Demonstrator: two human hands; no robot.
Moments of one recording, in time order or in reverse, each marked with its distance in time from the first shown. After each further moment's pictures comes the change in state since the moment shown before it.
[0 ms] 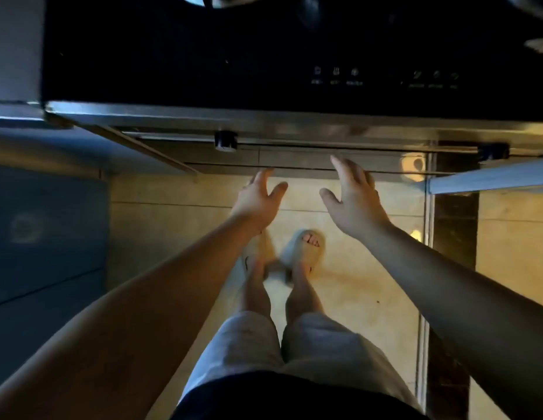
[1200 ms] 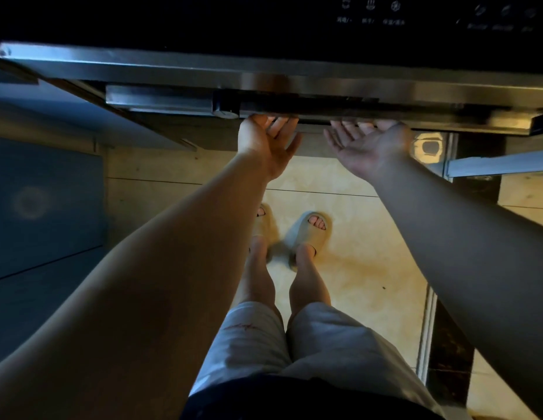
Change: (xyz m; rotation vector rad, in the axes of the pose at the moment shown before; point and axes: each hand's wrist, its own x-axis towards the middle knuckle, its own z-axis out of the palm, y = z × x) left_hand 0.057 0.015 -0.008 -1.734 -0.089 -0.359; right_hand 0.078 0.009 0.024 2.004 0.014 0.739
